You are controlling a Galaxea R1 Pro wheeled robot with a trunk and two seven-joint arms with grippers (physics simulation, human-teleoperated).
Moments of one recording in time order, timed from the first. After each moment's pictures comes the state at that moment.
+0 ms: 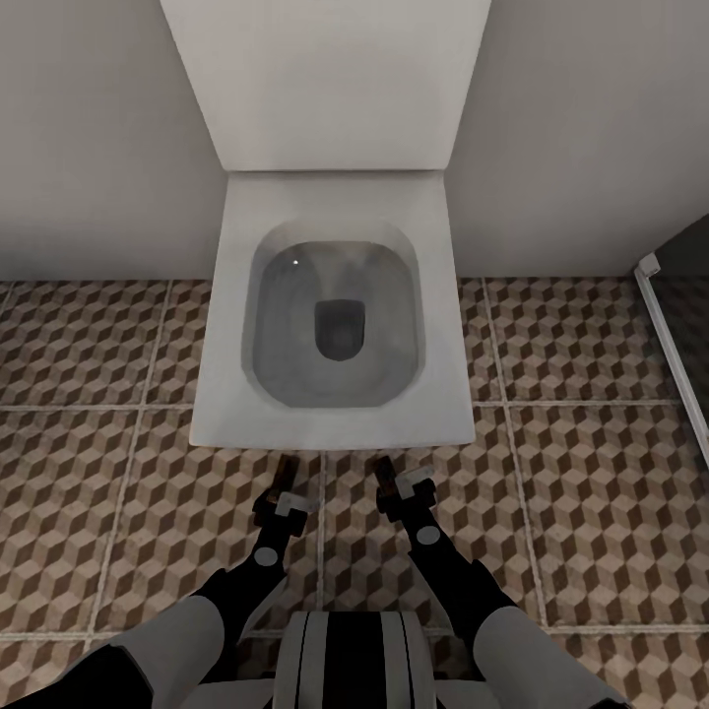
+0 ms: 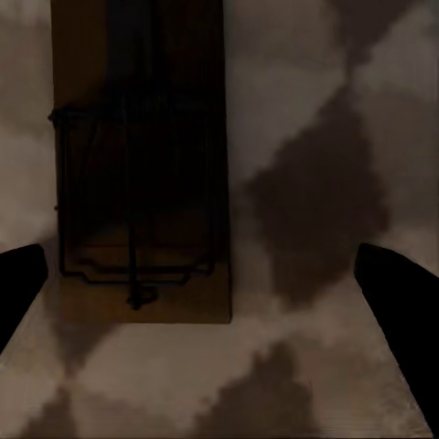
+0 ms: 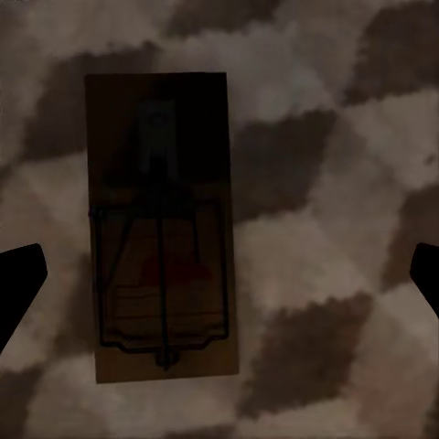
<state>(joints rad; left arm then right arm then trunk) -0.77 -0.09 -0.65 -0.28 0.22 -0.22 0.36 -0.67 0.14 0.32 -0.61 0.16 0.03 -0.19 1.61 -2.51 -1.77</state>
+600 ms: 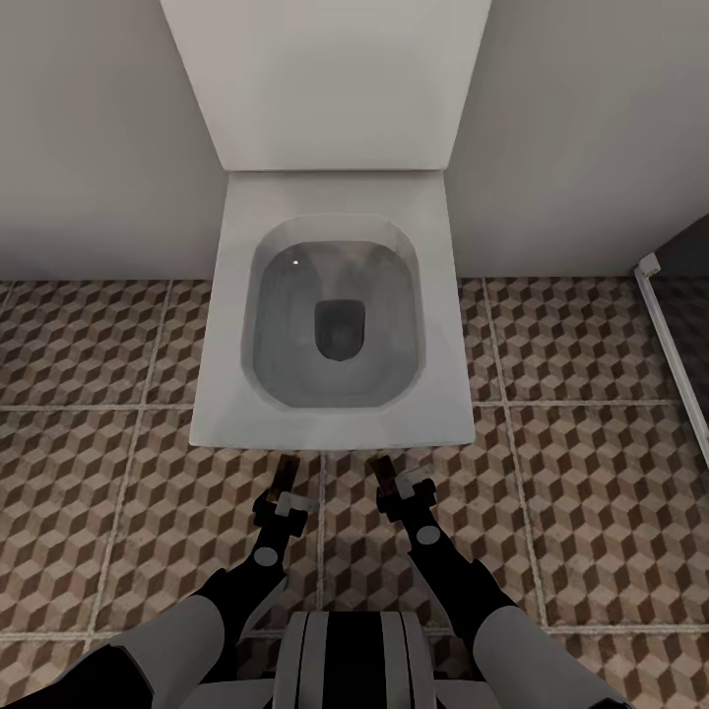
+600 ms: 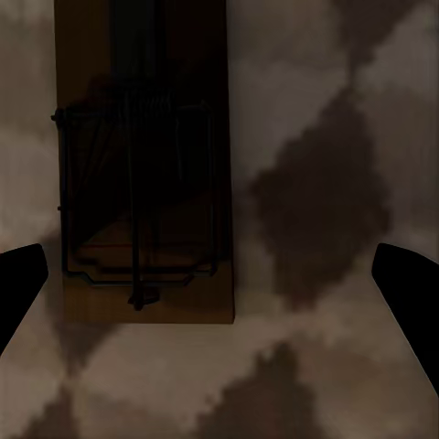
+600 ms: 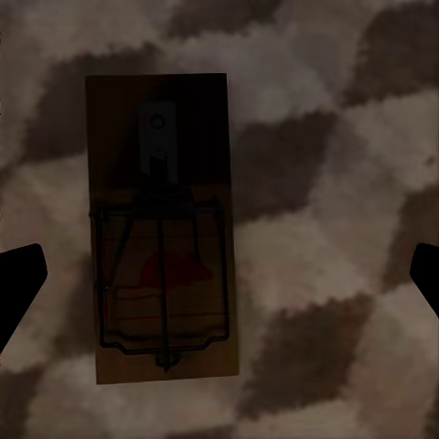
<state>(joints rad) -0.77 -0.09 -0.65 -0.28 0.22 -0.22 0.36 -0.67 0.14 0.32 -0.61 0.16 0.02 -0.19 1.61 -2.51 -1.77</state>
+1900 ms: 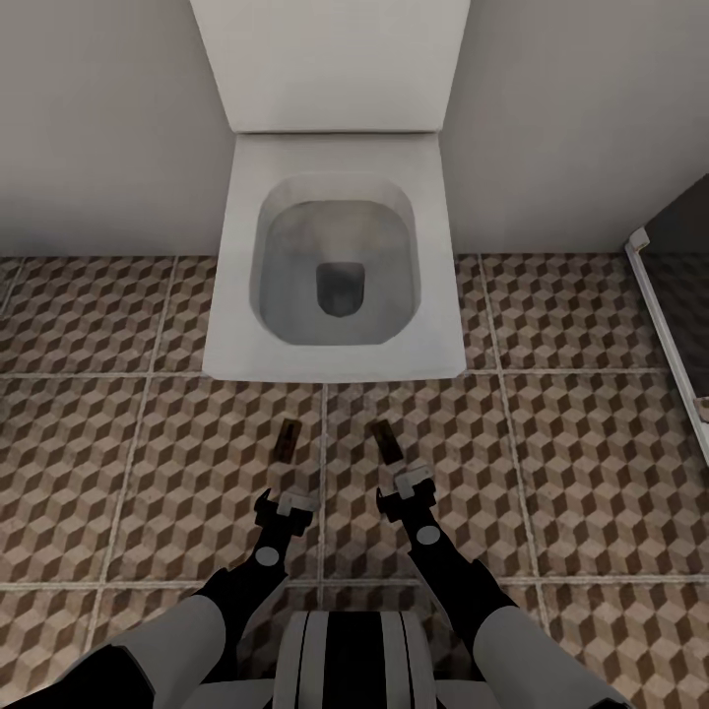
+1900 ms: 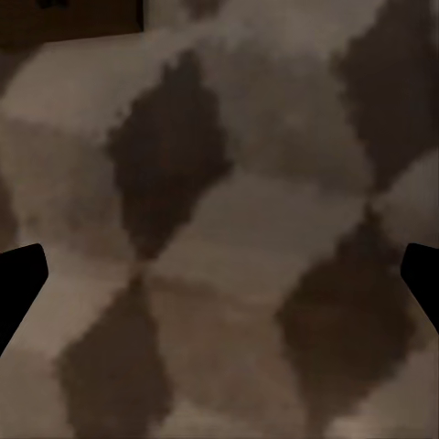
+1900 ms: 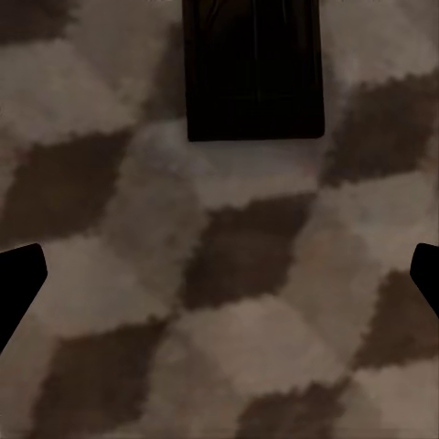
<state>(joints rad) -0.77 -0.09 -0.64 -0.28 0.22 -0.22 0.36 -0.67 0.14 0.32 -0.61 0.16 0.02 -0.19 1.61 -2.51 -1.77</state>
